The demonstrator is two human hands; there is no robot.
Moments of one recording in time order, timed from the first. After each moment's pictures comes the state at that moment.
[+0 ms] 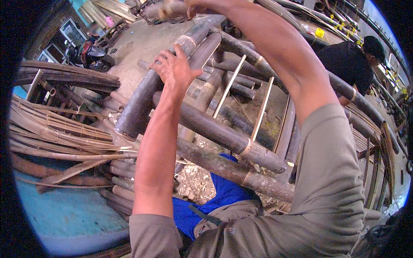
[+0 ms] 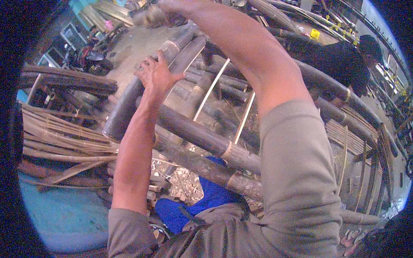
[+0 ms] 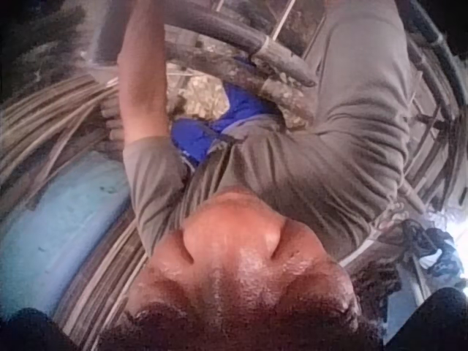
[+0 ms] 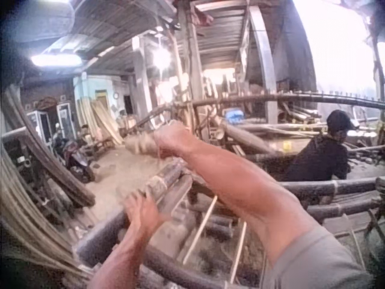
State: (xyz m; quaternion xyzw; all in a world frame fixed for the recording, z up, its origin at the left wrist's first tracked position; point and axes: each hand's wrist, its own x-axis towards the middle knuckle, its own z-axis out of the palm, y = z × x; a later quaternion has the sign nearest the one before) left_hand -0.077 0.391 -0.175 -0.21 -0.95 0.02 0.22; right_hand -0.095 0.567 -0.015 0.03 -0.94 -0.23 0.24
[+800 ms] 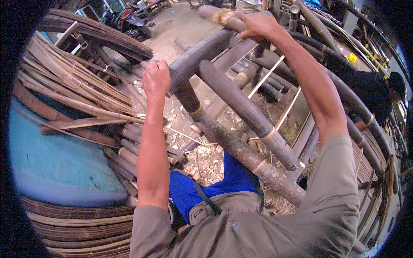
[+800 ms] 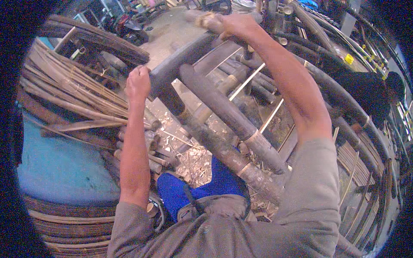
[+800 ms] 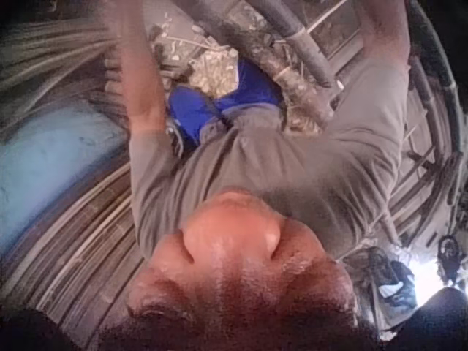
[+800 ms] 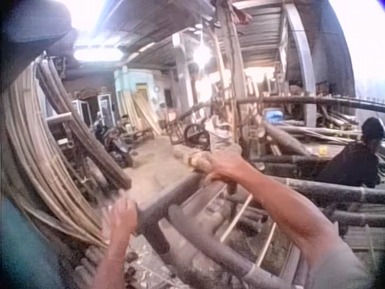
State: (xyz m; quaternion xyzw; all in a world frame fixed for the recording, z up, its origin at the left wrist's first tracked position) left_hand -0.063 0.179 -0.186 -0.07 -0.92 -0.28 0.28; right_hand -0.053 0.533 -0.101 0.06 -0.98 -0.09 0.17
